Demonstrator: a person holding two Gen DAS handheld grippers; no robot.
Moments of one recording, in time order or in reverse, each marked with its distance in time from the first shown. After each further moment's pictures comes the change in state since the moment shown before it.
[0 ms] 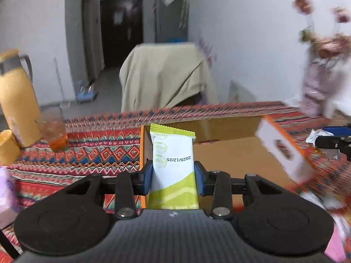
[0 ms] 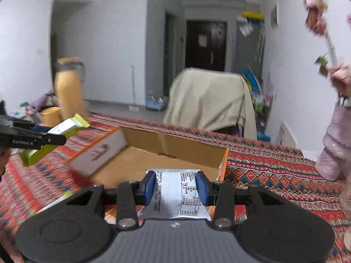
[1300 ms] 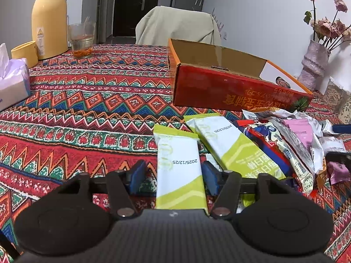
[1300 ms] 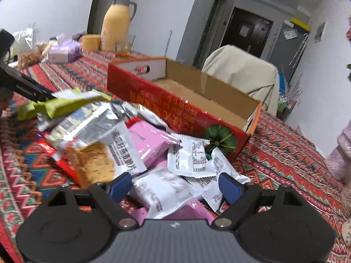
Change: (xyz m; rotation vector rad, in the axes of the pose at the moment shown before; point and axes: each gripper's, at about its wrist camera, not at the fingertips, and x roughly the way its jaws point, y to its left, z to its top) left arm -0.073 0.046 -0.193 -0.154 0.092 -0.047; right arm -0.032 0.062 -0.139 -0.336 0.125 0.052
